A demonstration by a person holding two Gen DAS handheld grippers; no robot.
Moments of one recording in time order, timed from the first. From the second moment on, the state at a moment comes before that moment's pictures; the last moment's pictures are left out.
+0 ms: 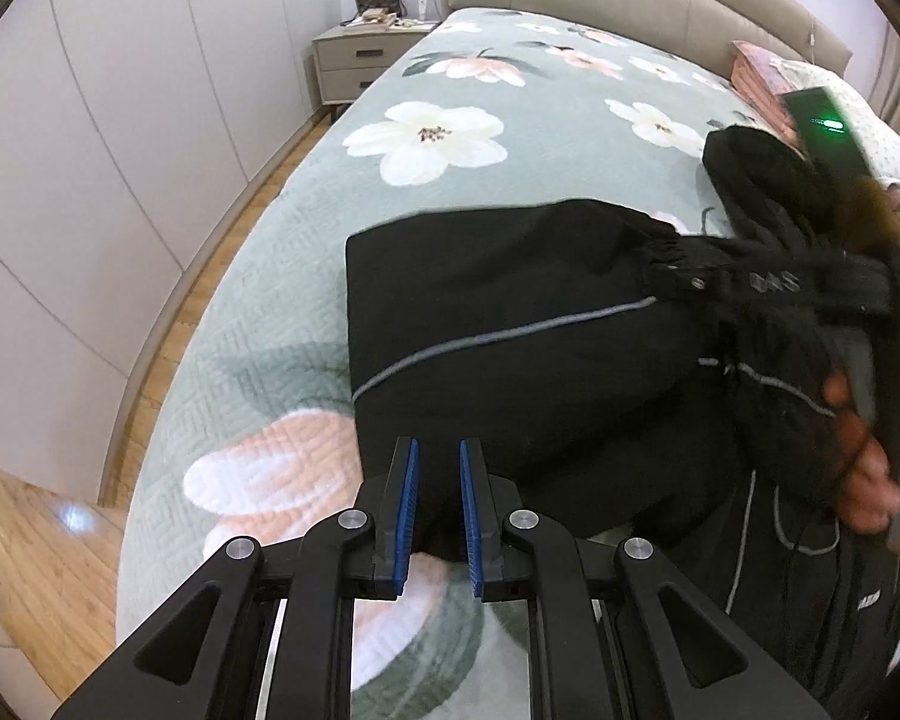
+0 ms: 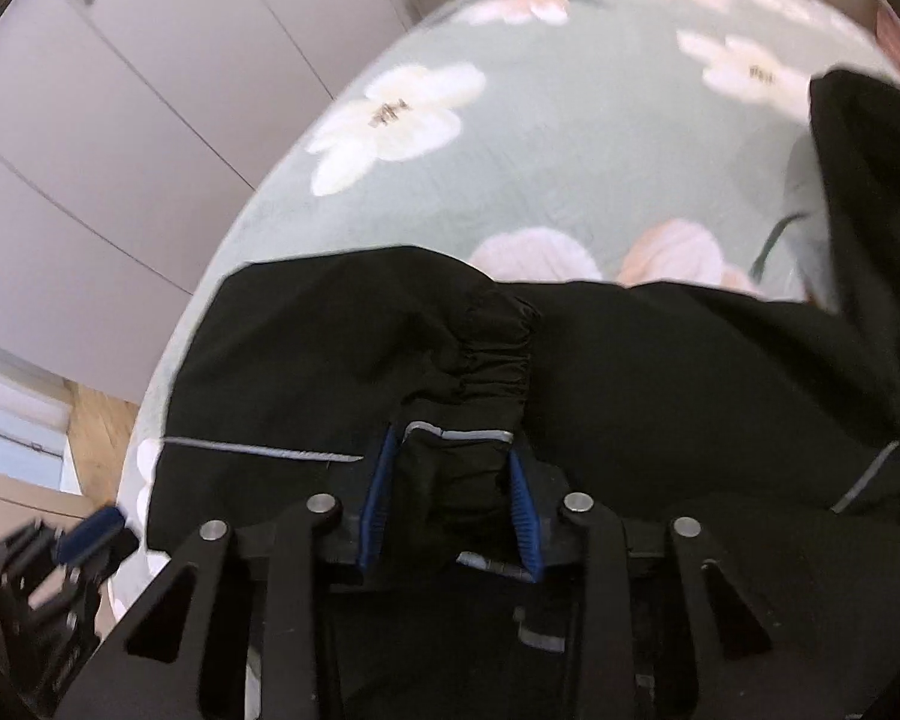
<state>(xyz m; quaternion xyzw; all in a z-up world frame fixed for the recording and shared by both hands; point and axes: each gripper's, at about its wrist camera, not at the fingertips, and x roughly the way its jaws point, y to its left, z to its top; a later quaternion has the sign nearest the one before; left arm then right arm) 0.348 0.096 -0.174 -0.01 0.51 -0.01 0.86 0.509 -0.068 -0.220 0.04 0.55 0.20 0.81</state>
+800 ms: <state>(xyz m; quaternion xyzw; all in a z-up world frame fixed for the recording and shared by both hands) 0.389 -0.148 -0.187 0.07 0.52 -0.22 0.82 0.304 -0.435 -0.125 0.05 0.51 -0.10 0.85</state>
